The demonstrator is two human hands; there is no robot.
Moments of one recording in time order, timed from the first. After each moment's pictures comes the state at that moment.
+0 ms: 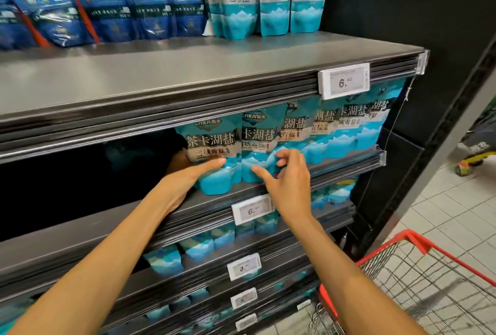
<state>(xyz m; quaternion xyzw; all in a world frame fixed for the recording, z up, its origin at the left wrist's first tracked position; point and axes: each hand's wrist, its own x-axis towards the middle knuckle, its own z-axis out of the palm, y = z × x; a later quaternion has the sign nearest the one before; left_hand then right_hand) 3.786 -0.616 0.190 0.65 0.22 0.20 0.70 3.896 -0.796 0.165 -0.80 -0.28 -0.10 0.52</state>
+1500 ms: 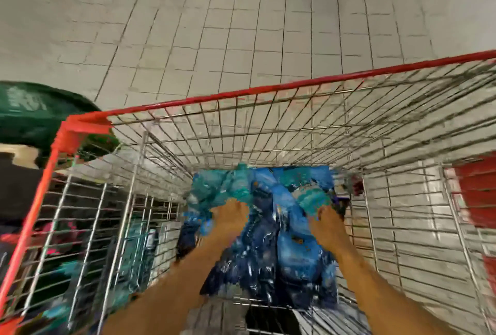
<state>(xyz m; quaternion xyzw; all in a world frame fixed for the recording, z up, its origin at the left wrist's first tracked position) 4.010 -1.248 -0.294 0.88 0.03 -0.41 0.24 3.885 -1.452 -0.315 -0.81 0.40 0.20 0.38</state>
